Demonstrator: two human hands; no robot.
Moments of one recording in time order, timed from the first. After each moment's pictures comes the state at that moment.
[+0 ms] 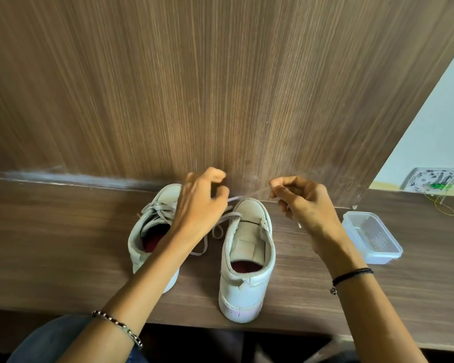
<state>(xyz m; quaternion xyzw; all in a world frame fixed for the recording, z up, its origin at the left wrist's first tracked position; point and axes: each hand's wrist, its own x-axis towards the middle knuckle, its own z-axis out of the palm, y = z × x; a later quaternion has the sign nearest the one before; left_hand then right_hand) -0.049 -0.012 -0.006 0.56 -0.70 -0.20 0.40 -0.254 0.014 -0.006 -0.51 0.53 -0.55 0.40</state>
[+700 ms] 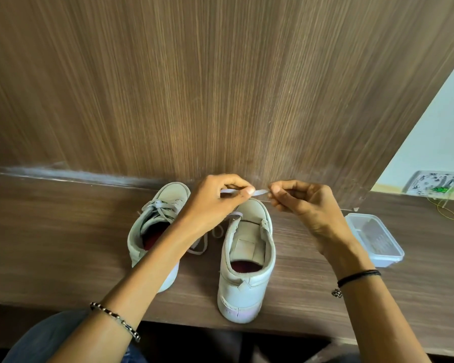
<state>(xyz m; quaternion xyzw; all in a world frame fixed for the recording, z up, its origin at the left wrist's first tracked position) -0.053 -0.020 -0.011 0.41 -0.73 -0.37 0.42 -0.262 0.015 -0.007 -0.52 0.49 -0.54 0.43</state>
